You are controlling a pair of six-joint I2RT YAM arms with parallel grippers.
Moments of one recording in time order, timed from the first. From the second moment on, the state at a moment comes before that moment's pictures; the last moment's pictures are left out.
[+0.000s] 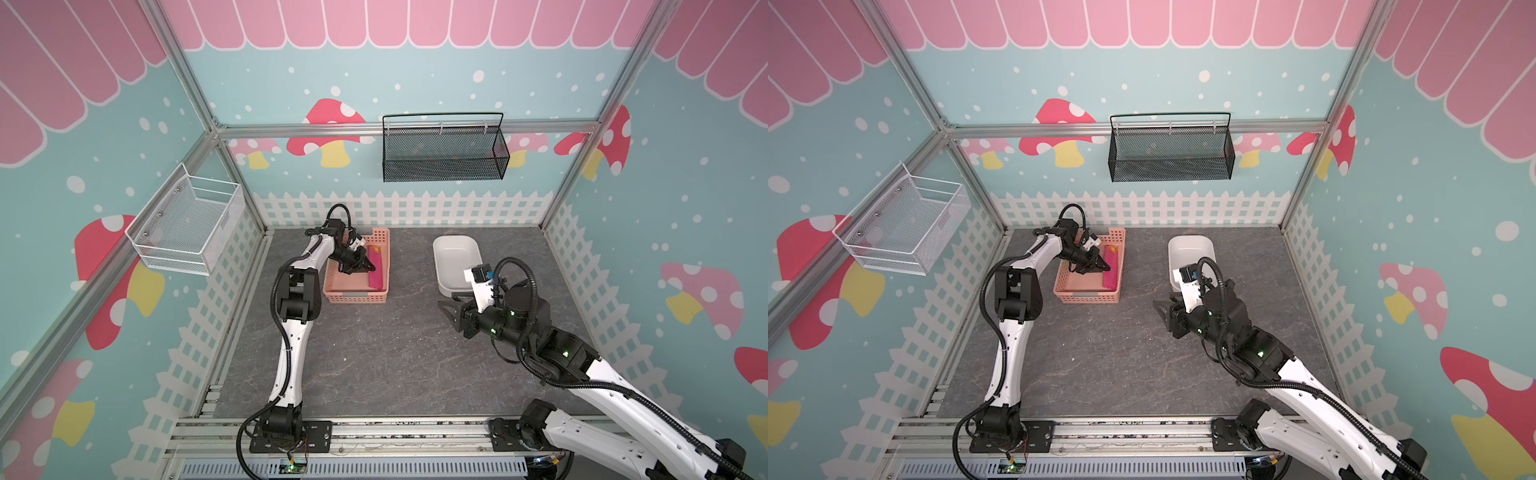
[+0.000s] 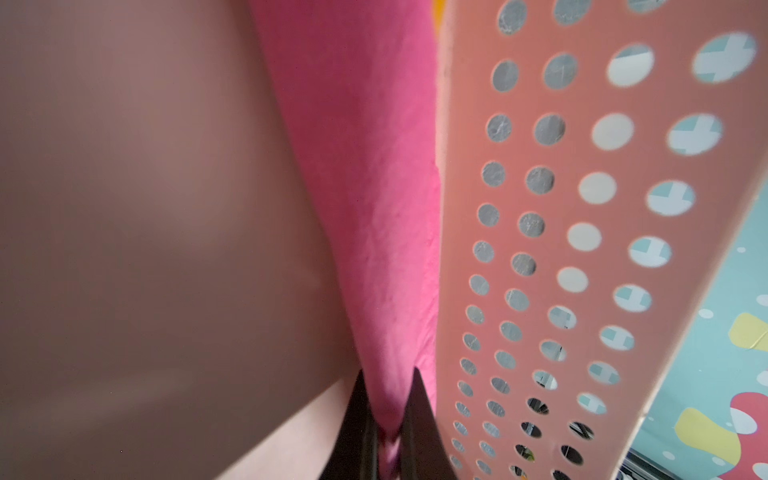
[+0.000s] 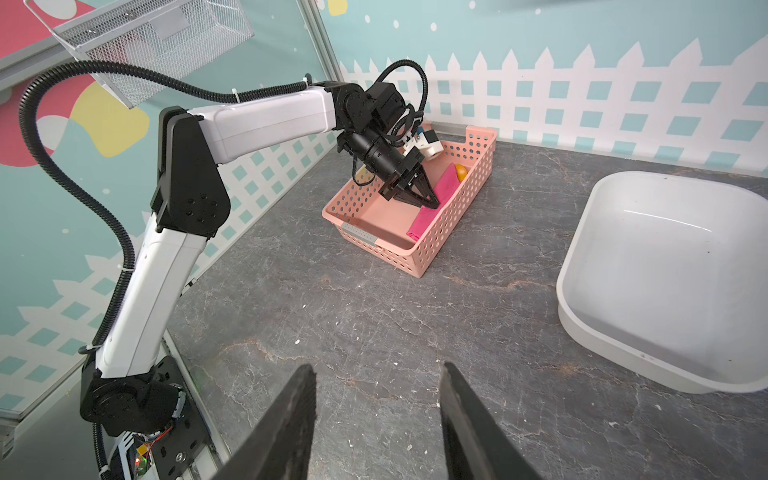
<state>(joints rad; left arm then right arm) -0.09 2.63 2.33 -1.08 0.80 -0.16 0.75 0.84 0.88 -0.38 -0.04 0.30</state>
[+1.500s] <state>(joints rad) -0.16 2.63 2.44 -1.18 0.42 -0.07 0.75 0.82 0.88 -0.40 -0.04 0.30</state>
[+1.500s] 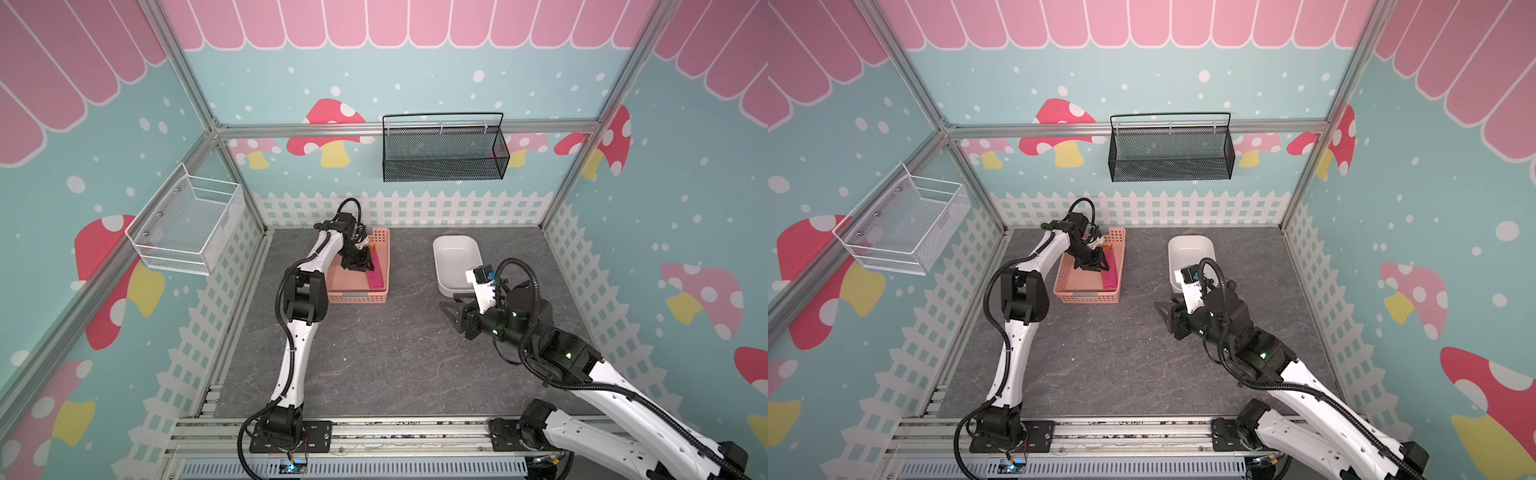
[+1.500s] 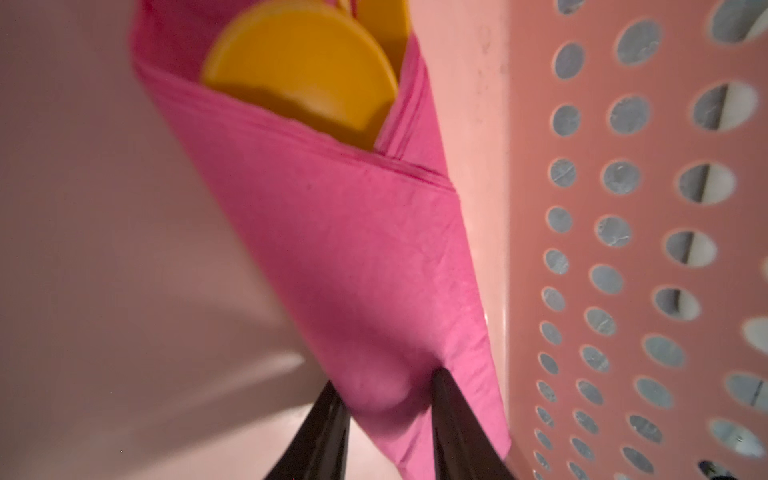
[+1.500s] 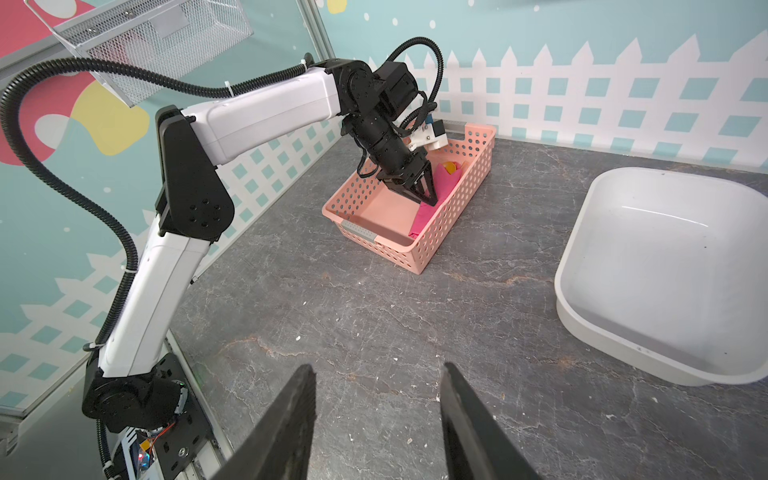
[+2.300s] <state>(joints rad) -0.18 2.62 2.45 -1.18 0.30 0.02 0.75 0.82 0.91 -0.40 -0.05 0.30</state>
